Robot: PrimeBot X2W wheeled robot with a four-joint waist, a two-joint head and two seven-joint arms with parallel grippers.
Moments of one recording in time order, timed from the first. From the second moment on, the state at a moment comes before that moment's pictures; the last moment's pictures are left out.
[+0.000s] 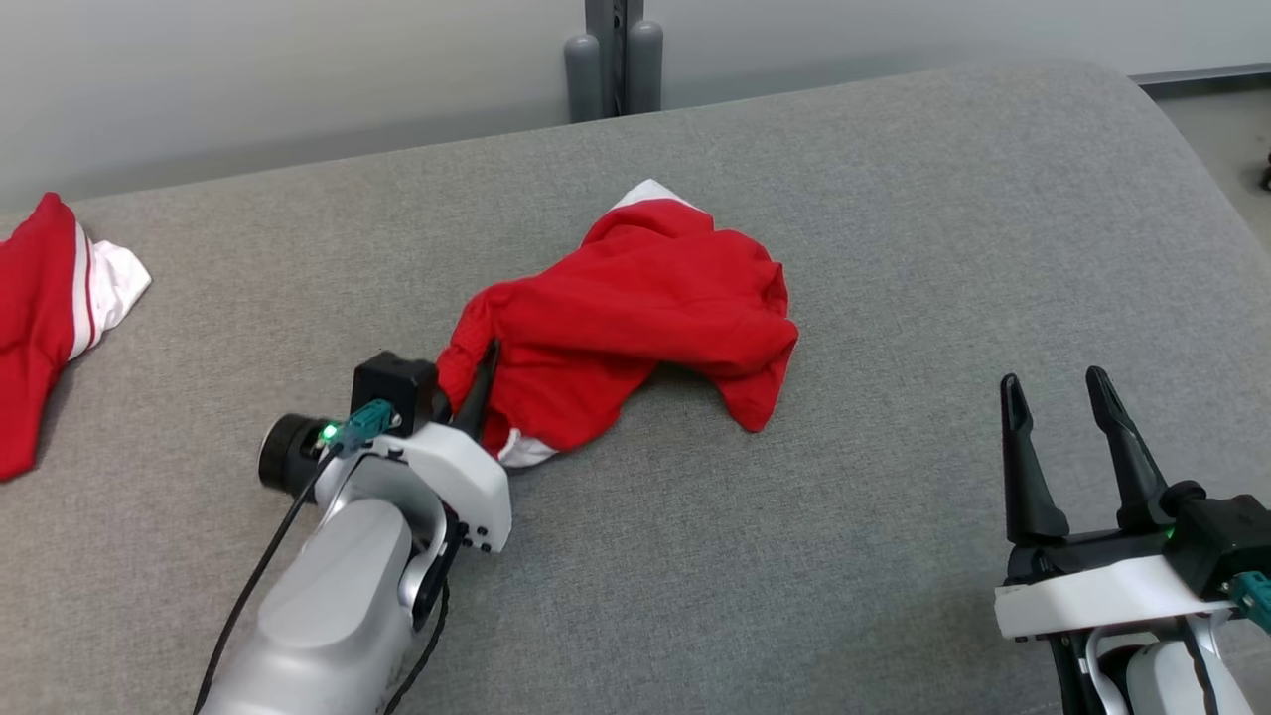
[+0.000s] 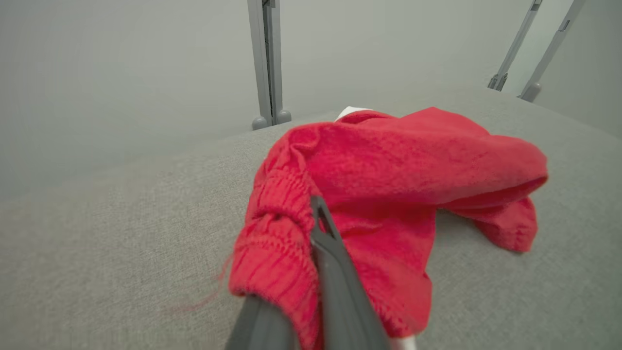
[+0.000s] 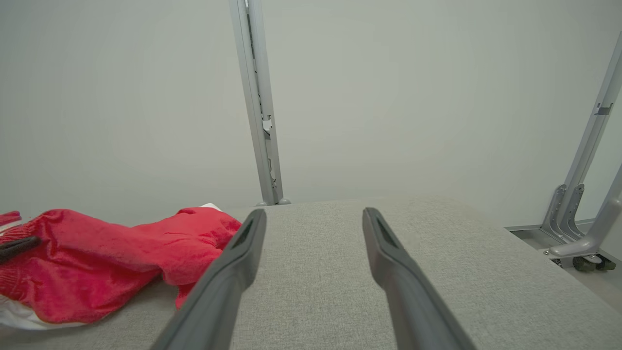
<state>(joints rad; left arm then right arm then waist) -0.64 0.10 -0.55 0.85 -0.44 -0.01 -0.26 -0.11 -0.05 0.03 0.09 0.17 0.13 -0.26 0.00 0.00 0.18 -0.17</state>
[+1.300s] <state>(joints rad) -0.13 0.08 -0.24 0.41 -0.32 0.03 -0.26 -0.02 -0.05 0.02 0.11 0.12 0.13 -0.26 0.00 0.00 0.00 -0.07</state>
